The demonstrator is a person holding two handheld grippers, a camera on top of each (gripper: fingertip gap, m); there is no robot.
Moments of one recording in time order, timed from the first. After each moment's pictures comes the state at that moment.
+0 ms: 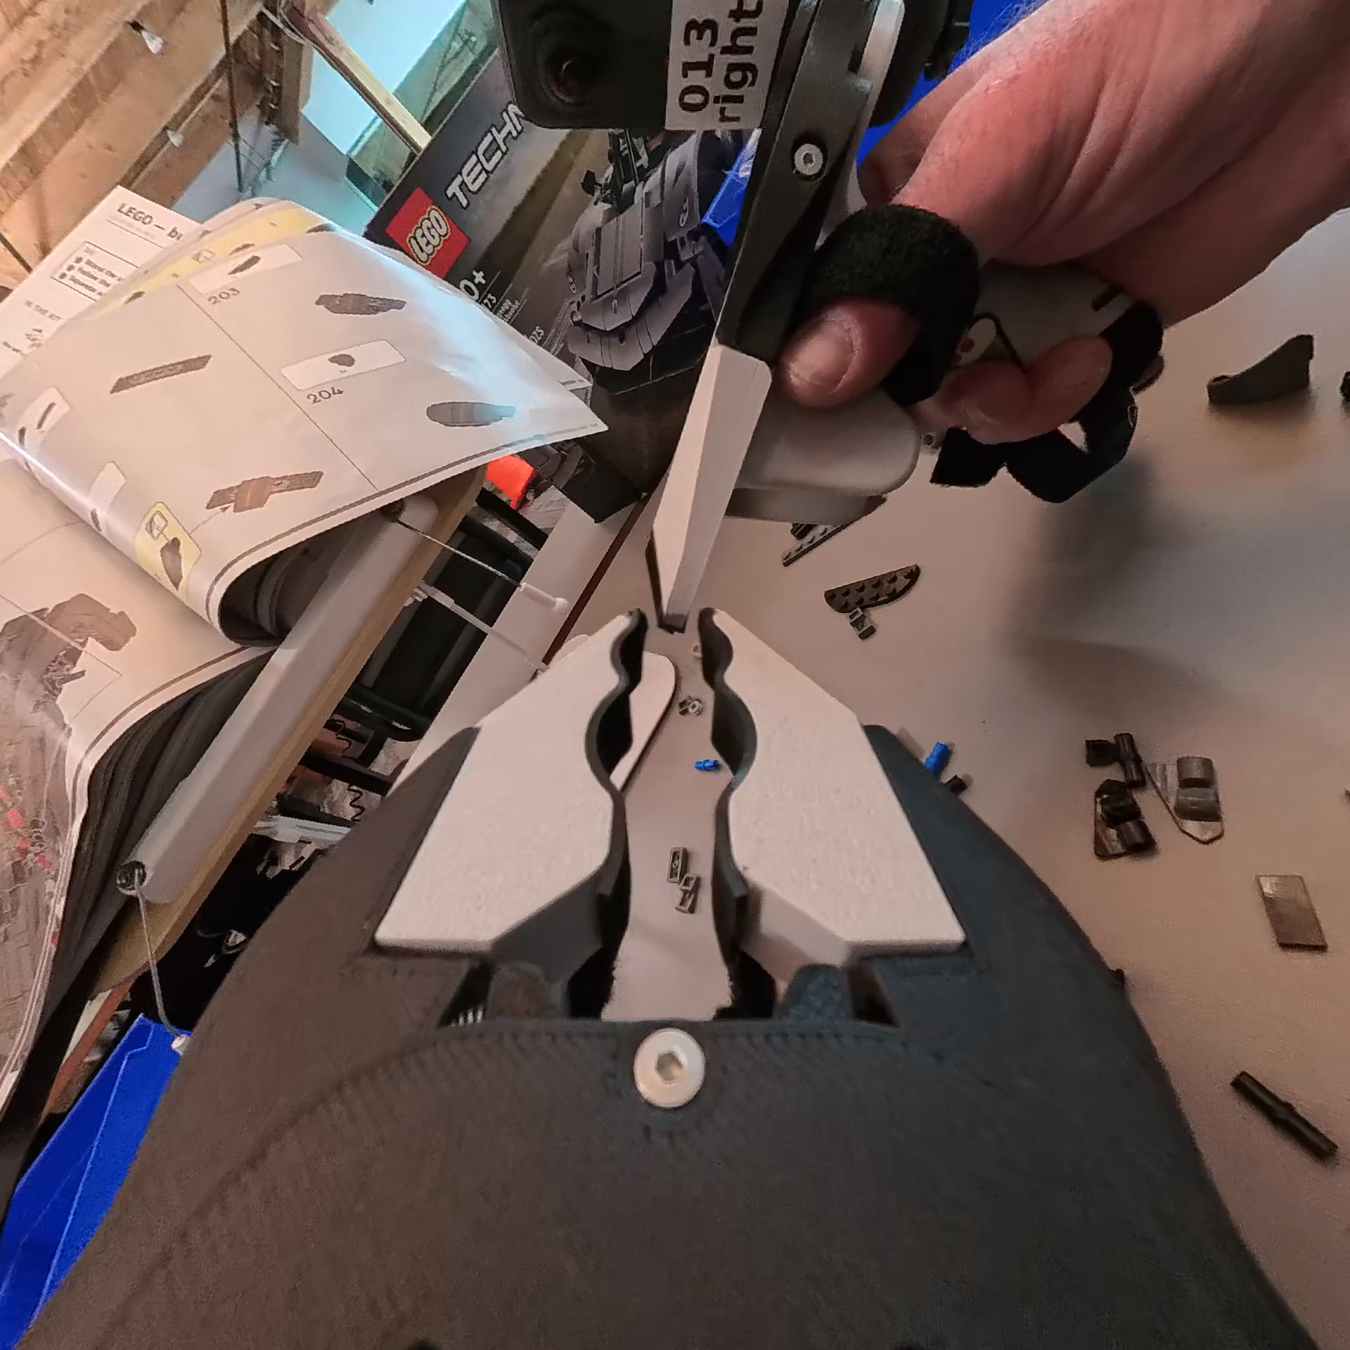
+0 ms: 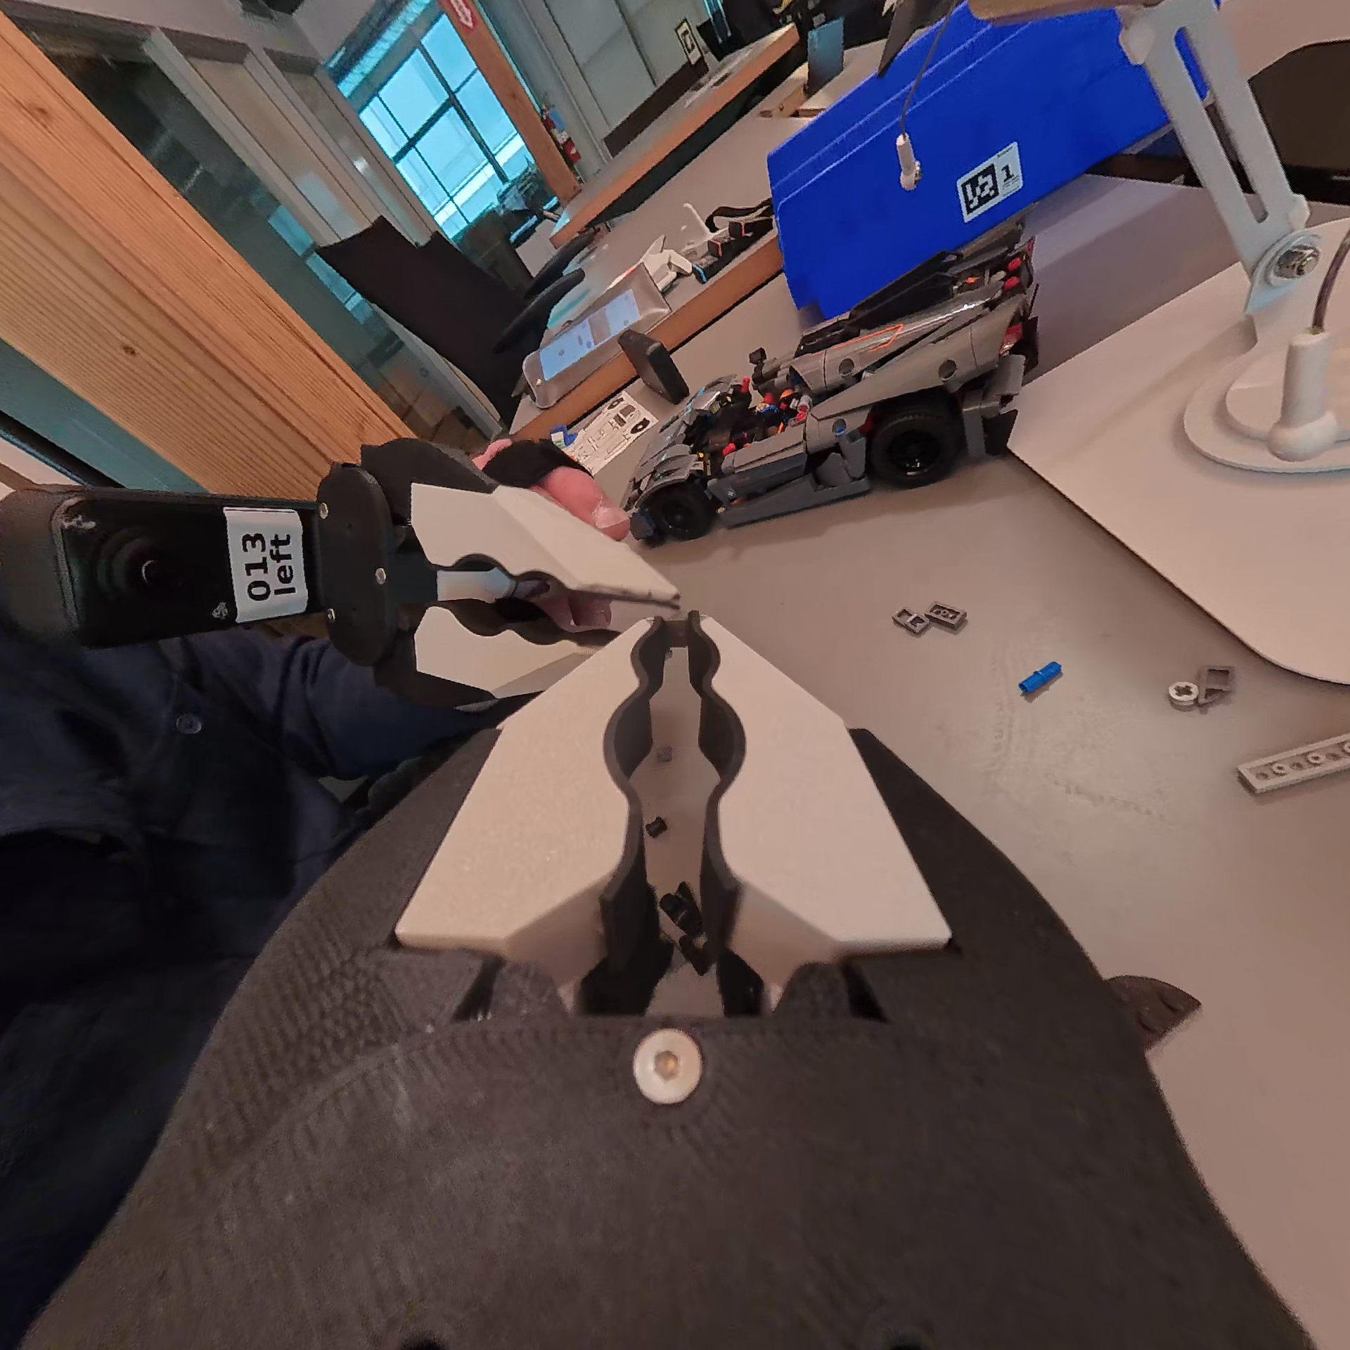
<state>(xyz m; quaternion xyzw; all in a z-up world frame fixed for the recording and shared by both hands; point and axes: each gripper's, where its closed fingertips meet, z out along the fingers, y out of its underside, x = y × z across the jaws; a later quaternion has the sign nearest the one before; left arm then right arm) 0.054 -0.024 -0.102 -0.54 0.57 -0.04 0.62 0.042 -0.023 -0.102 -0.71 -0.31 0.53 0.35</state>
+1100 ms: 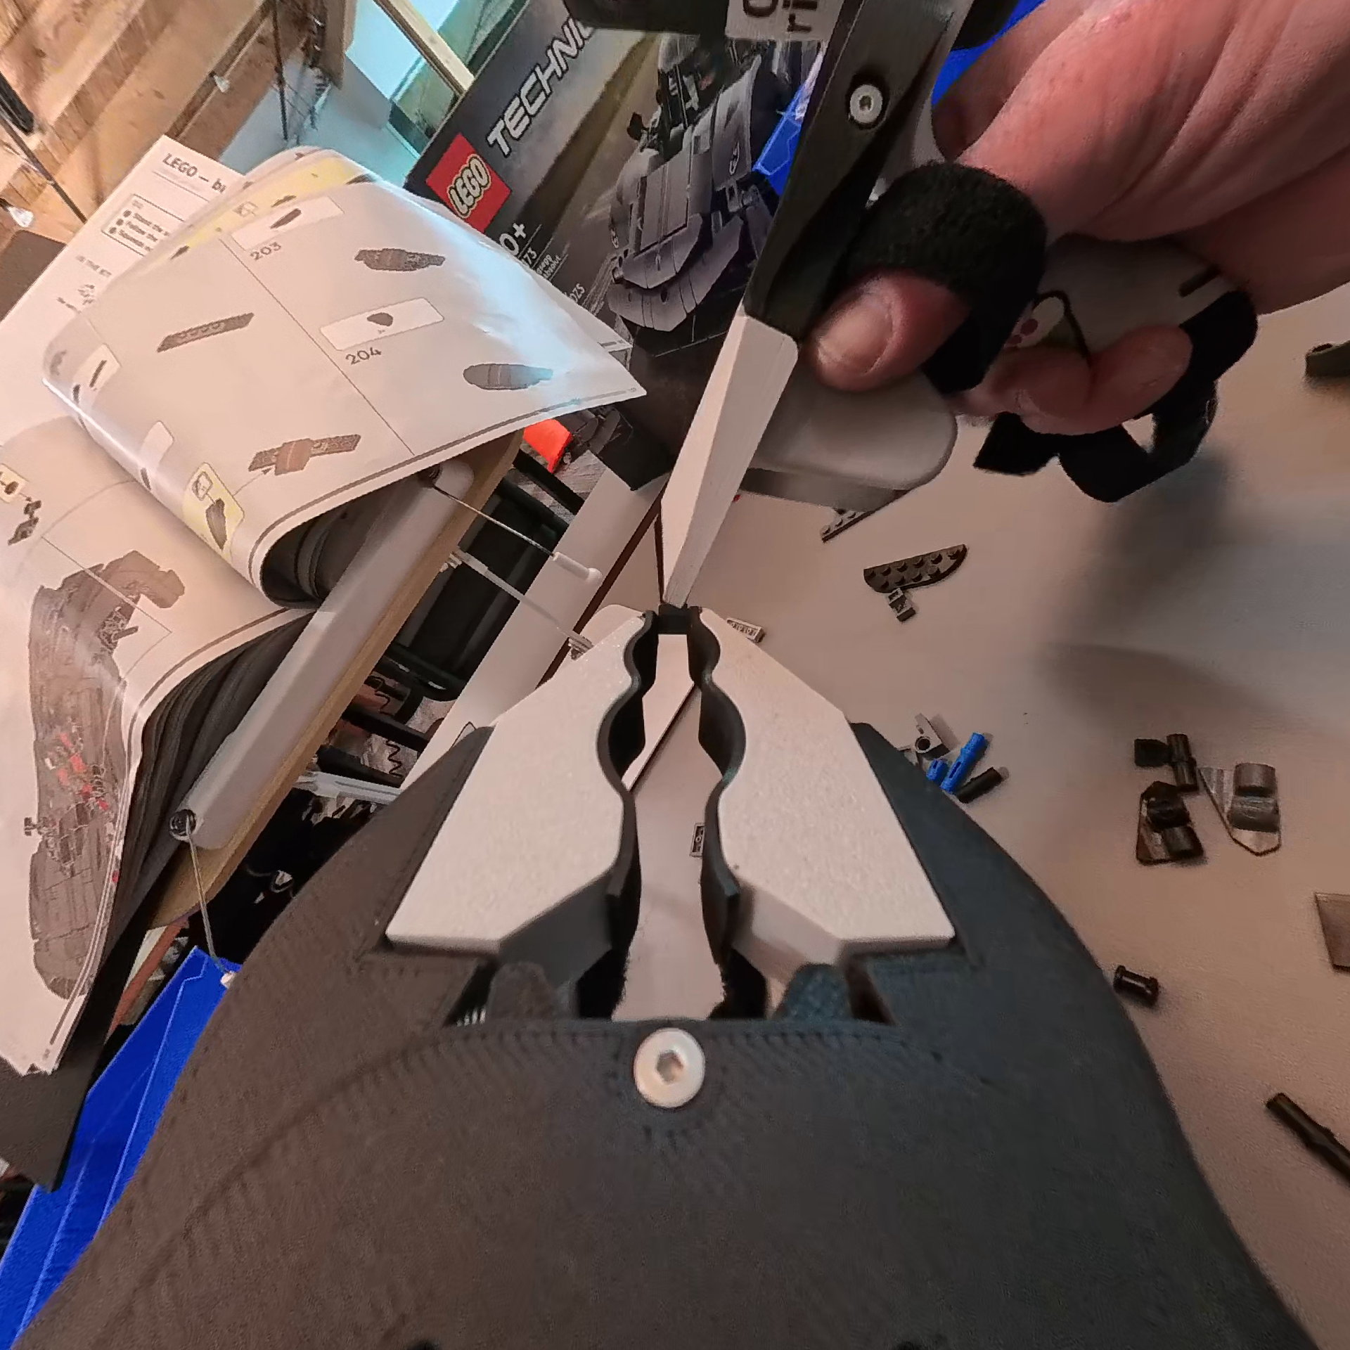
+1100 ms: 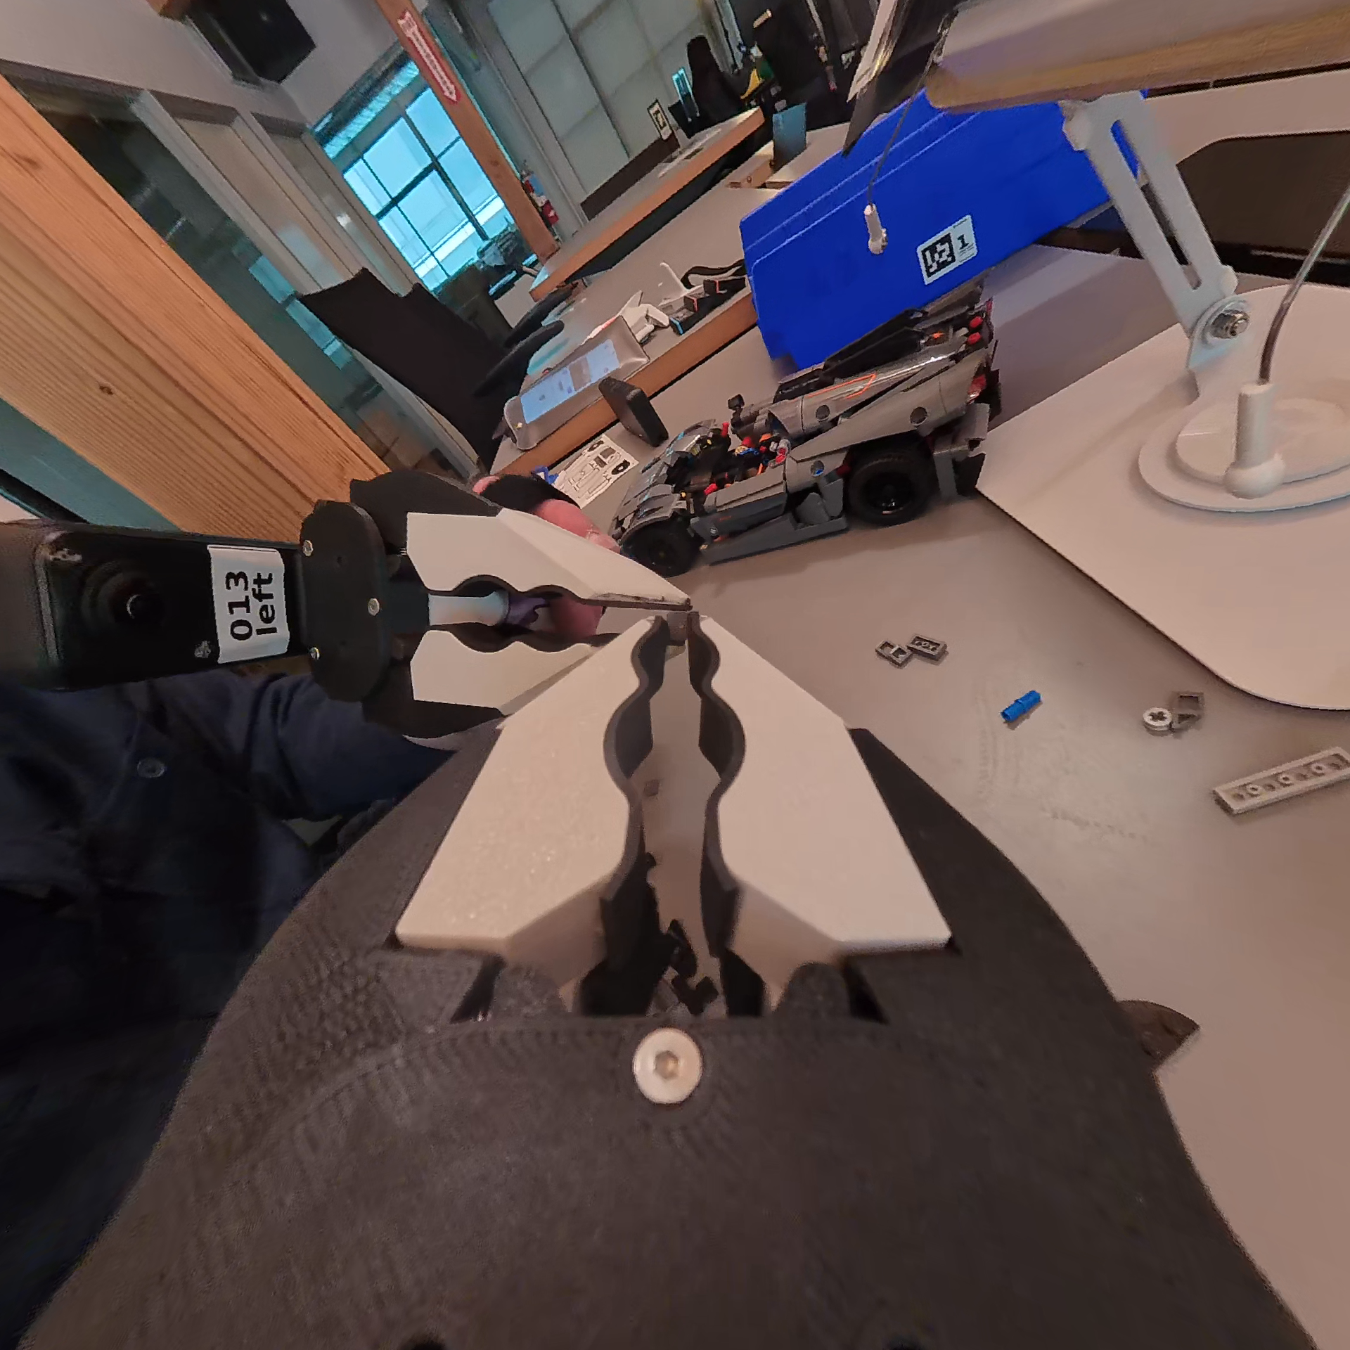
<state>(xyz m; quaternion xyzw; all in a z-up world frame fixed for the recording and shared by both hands) 0.048 -0.016 -0.101 -0.56 0.55 -0.01 0.62 0.039 -0.017 -0.096 -0.71 -0.29 0.52 0.38</state>
